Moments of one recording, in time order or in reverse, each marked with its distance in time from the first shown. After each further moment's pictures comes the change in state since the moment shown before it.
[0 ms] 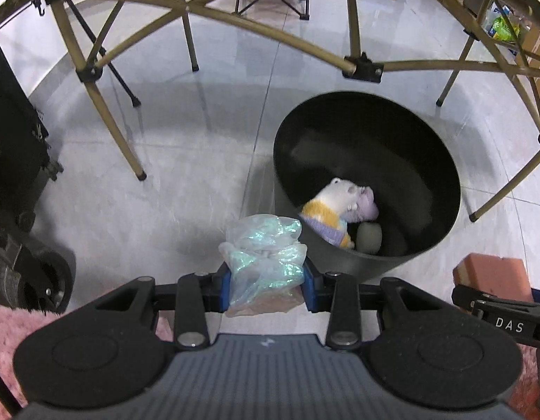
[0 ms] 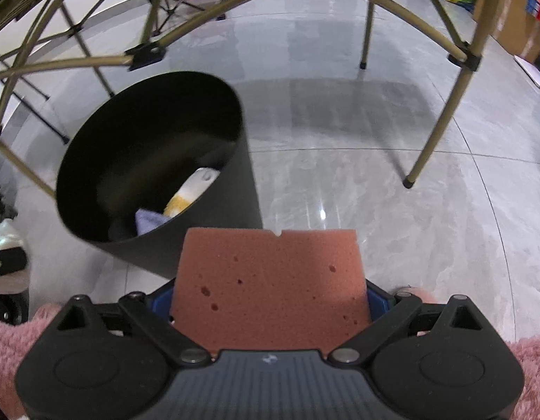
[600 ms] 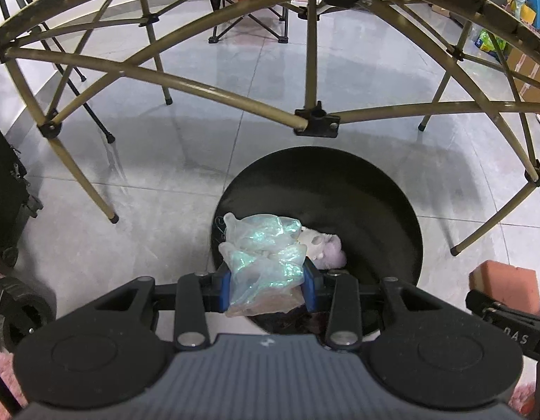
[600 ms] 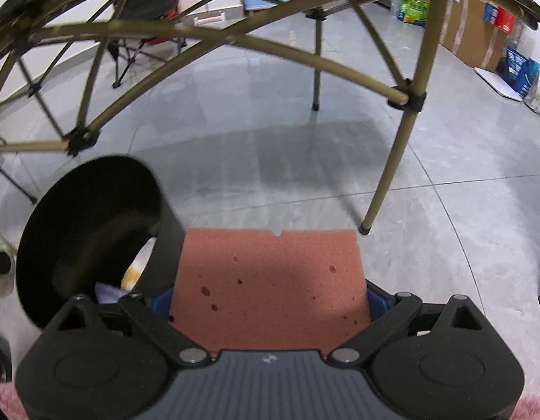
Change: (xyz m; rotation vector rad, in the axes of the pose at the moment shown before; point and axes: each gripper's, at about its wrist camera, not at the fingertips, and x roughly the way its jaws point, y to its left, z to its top) left arm 0.011 -0.052 0.056 0.017 -0.057 -0.030; right arm -0.008 -0.053 0.045 0.088 -0.145 -0.080
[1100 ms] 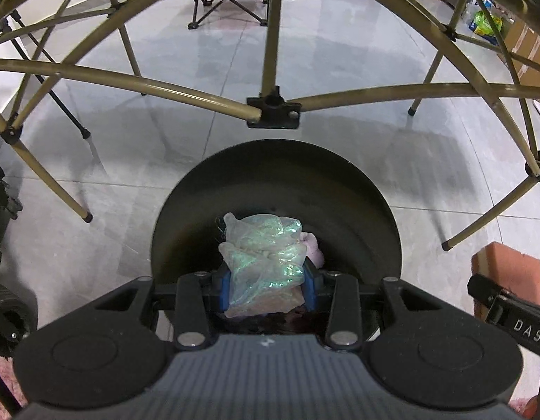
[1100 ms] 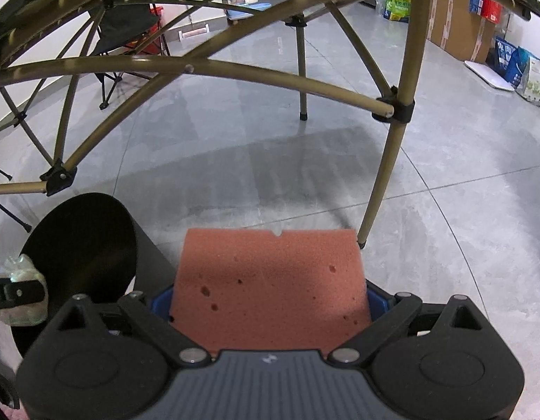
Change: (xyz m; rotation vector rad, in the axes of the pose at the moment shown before) left arm 0.036 -0.039 0.014 0.023 0.058 -0.020; right arm 0.016 -0.015 0.021 0.060 -0.020 0.003
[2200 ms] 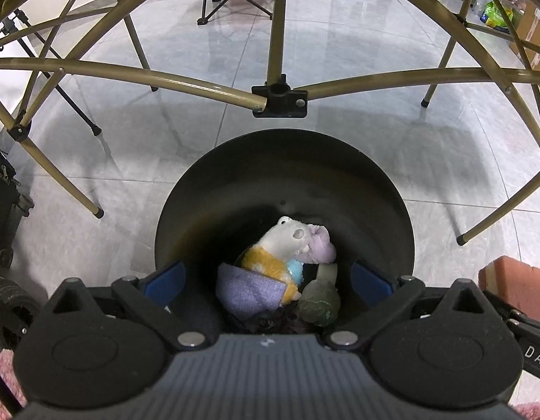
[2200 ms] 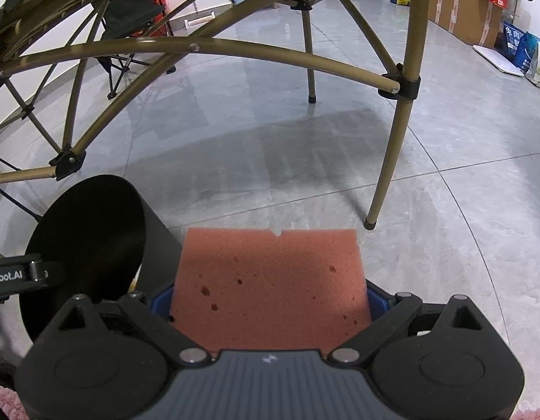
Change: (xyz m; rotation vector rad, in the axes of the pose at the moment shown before) left arm 0.005 -0.006 -0.003 0.005 0.014 0.062; right arm 0.000 -0.003 -0.010 0.008 0.045 0.042
